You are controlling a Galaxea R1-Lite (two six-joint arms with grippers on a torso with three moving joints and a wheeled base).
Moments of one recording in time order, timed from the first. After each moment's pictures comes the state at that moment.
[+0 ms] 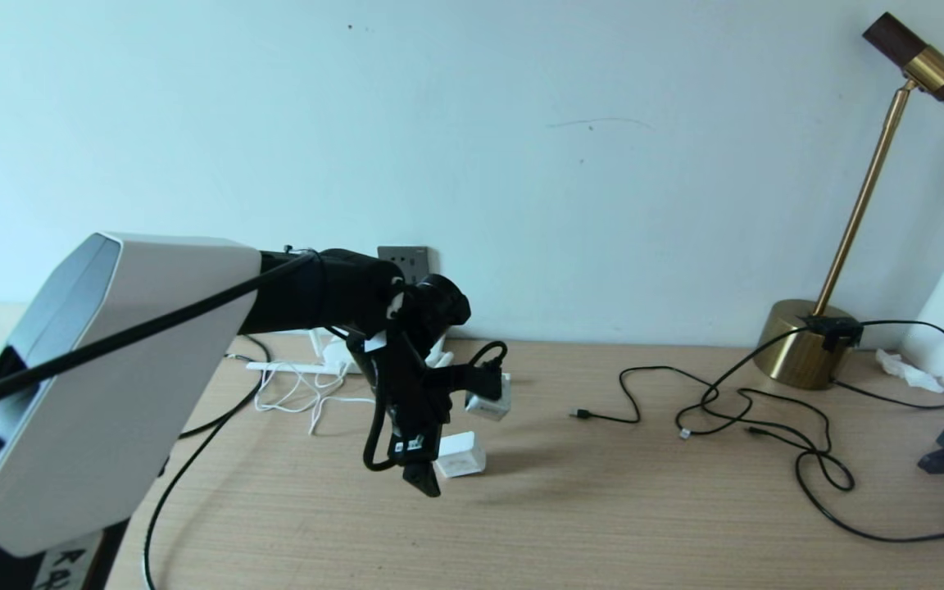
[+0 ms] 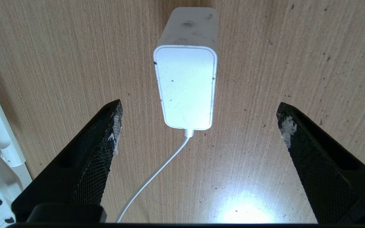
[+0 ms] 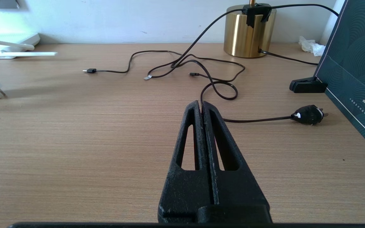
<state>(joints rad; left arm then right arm) -0.55 2.30 -1.92 0.91 -0.12 1.06 0.01 0.00 0.00 -0.04 -0.03 0.04</state>
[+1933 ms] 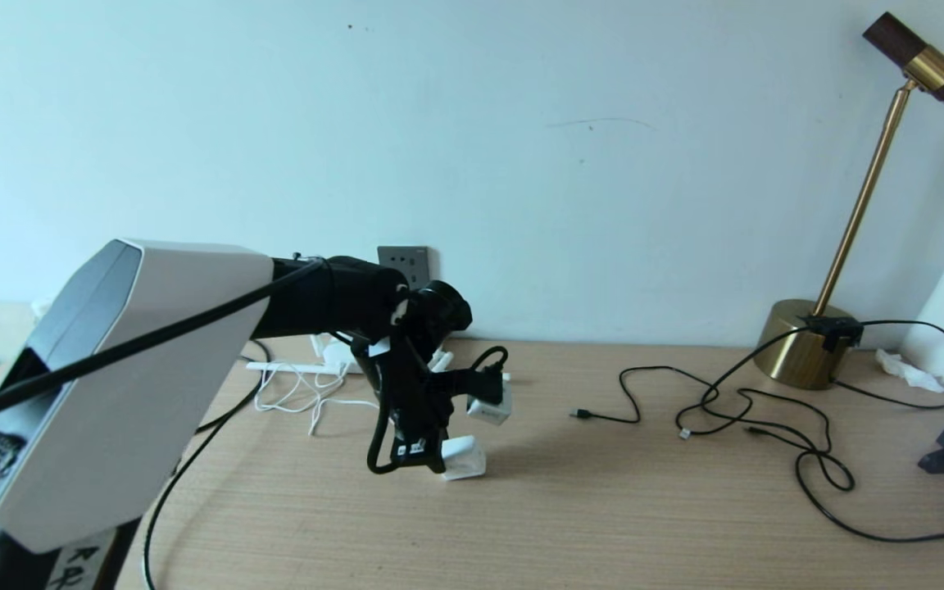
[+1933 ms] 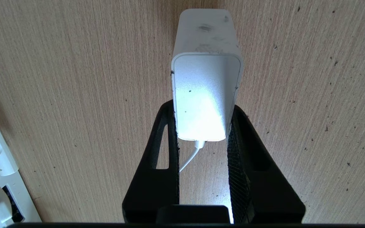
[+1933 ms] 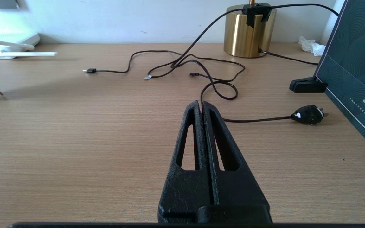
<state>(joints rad) -0.55 2.32 -1.92 0.90 -0.12 1.06 0.01 0.00 0.00 -0.04 -0.03 0.04</state>
